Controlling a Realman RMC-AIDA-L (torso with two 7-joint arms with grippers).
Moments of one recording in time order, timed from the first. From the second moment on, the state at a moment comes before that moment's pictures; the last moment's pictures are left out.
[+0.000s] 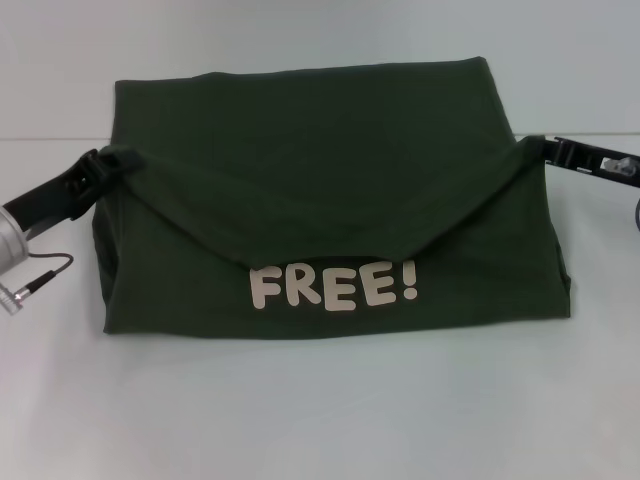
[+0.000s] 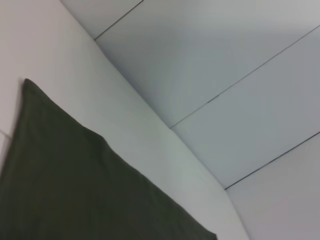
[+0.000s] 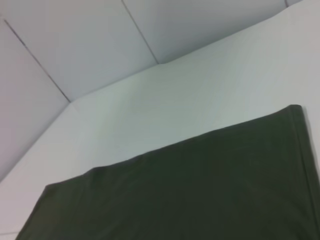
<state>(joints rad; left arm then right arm) -0.66 -2.07 0.03 0.45 2.12 1.19 -1.94 0.75 2.06 -0.46 -0.54 -2.12 -0.92 1.92</state>
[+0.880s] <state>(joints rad) -0.64 -2.14 0.03 0.40 1.99 0.99 -1.78 0.73 2.09 -0.52 -0.49 -2.08 -0.78 1.82</state>
